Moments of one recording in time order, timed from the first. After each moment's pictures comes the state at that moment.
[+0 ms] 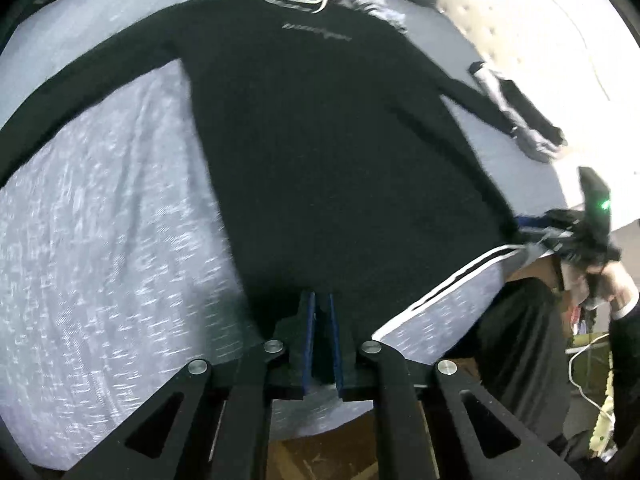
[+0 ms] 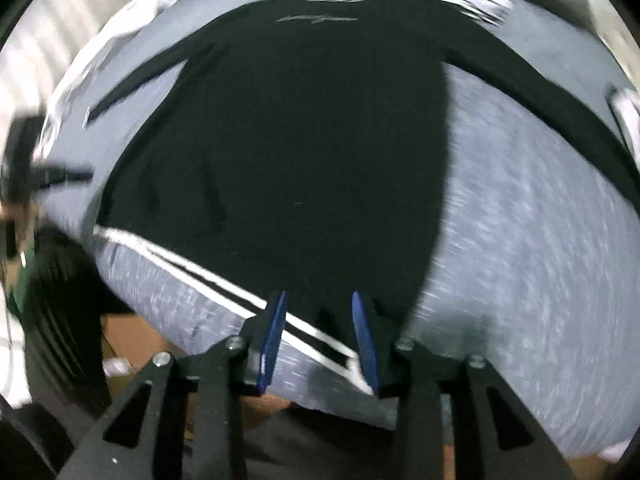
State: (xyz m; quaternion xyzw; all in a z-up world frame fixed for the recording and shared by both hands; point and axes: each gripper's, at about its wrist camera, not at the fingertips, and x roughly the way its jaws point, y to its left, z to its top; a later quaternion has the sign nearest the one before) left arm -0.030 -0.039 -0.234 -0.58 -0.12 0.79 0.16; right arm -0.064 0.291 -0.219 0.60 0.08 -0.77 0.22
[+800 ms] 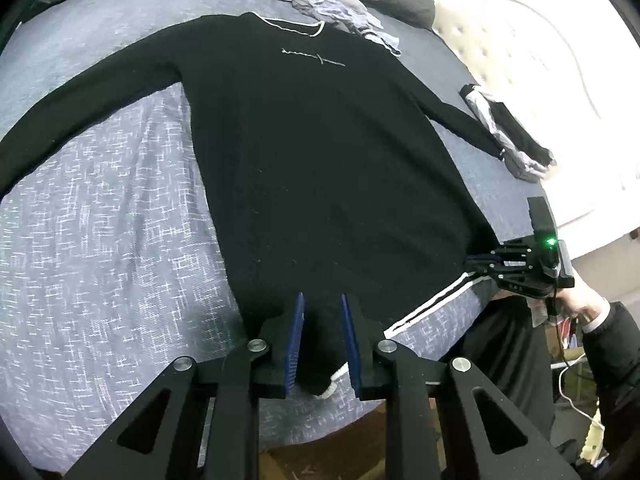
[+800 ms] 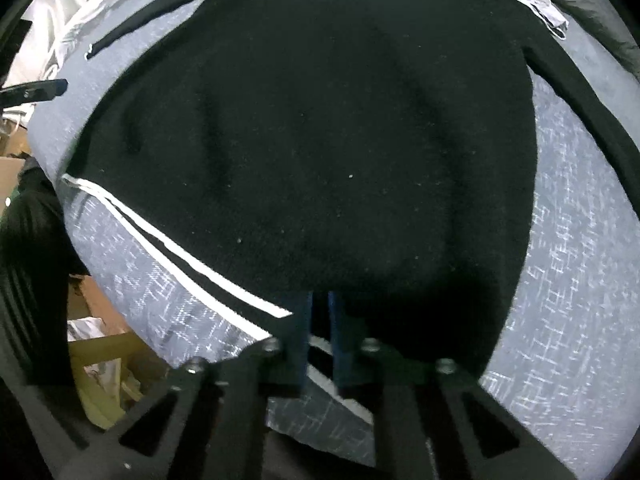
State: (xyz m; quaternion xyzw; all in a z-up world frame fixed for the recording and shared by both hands) left arm -0.031 -0.054 -0.217 -0.56 -0.15 0.80 0.16; right arm -0.074 0.271 -0.267 0.62 0.13 -0.74 0.24
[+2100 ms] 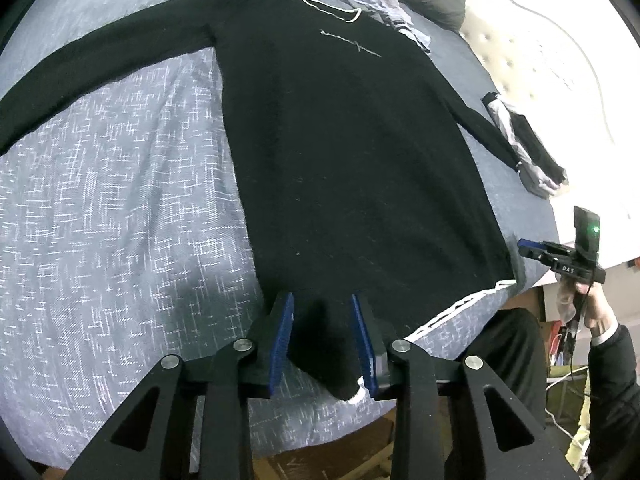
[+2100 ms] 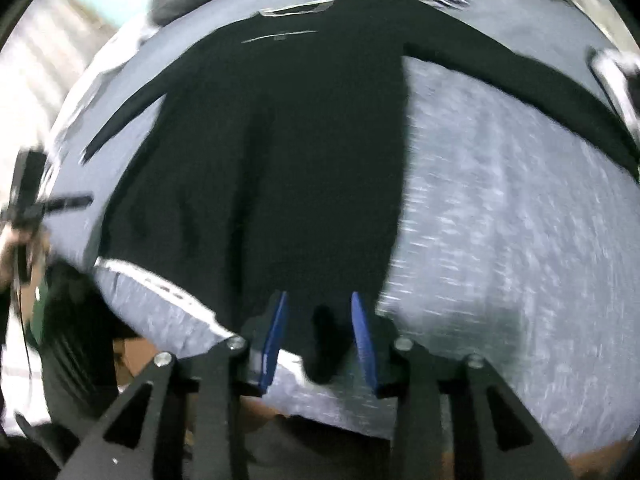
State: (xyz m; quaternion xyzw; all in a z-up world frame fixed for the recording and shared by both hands) left arm -0.042 -0.076 -0.248 -0.58 -0.19 0.78 0.14; right arm -0.084 0.367 -0.211 0.60 -0.04 -0.78 0.17
